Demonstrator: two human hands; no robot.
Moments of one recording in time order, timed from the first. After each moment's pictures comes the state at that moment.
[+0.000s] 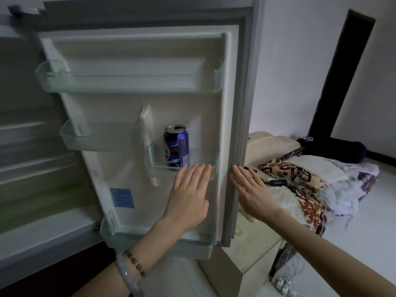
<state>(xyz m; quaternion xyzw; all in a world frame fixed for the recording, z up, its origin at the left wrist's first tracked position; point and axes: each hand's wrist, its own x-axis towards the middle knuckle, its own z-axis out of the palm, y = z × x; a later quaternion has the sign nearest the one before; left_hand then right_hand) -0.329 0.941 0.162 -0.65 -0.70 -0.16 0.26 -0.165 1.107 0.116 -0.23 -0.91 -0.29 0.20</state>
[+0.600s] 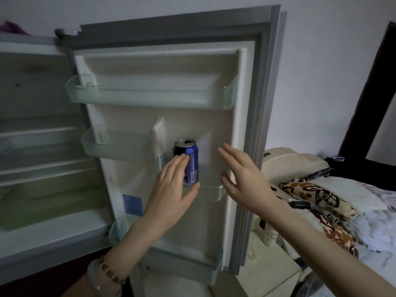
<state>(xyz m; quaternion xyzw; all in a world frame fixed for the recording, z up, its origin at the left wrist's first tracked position) -0.362 0.927 0.199 -0.57 -0.70 -0.38 0.21 -0.210 1.056 0.236 -0.15 -0.92 -0.02 0.37</state>
